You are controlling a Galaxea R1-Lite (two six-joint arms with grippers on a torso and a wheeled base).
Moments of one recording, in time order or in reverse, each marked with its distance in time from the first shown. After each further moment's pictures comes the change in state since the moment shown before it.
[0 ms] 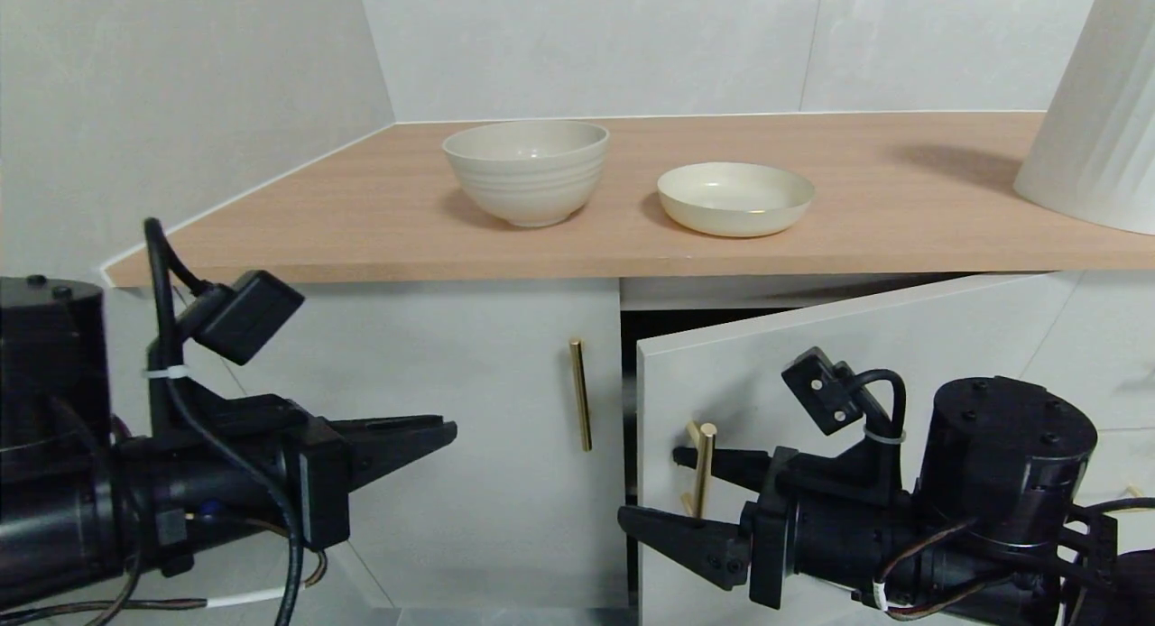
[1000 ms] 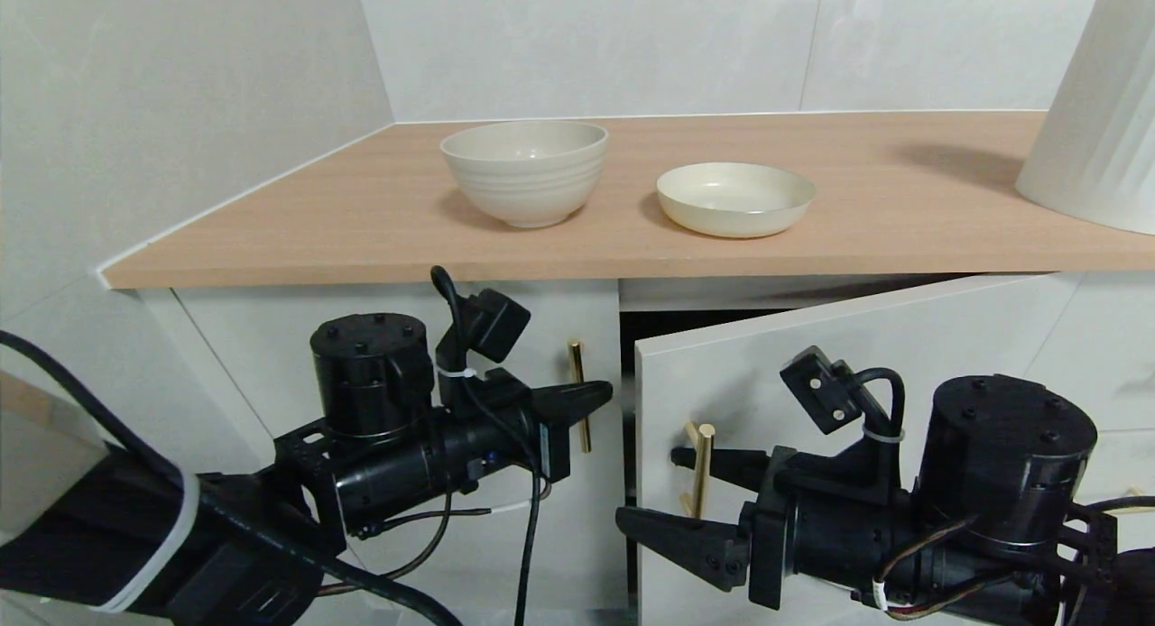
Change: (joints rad) left arm -0.147 0.562 -0.011 -0.767 0.003 0.031; right arm 0.003 -0.003 -0.007 0.006 0.004 0.000
